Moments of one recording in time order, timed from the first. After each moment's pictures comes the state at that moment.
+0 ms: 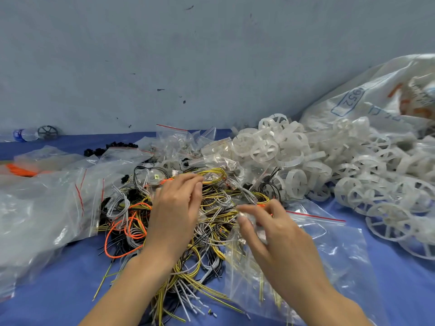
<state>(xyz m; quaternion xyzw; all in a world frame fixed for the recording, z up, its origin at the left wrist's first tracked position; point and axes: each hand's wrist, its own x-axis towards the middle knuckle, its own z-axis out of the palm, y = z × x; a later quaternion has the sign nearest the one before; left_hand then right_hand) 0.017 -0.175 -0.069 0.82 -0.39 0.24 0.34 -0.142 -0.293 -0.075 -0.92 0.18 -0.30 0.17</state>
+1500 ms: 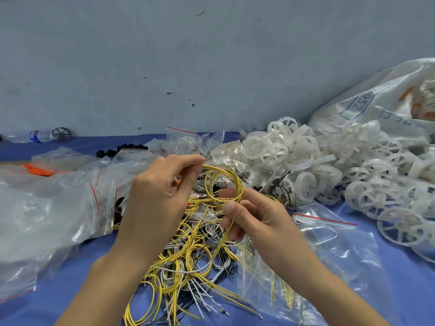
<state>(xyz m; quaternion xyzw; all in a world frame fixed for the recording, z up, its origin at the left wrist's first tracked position) -0.001 -0.130 -0.005 0.73 -0.43 0.28 0.44 -0.117 -0.274 -0.044 -0.72 0.00 -0.22 0.65</state>
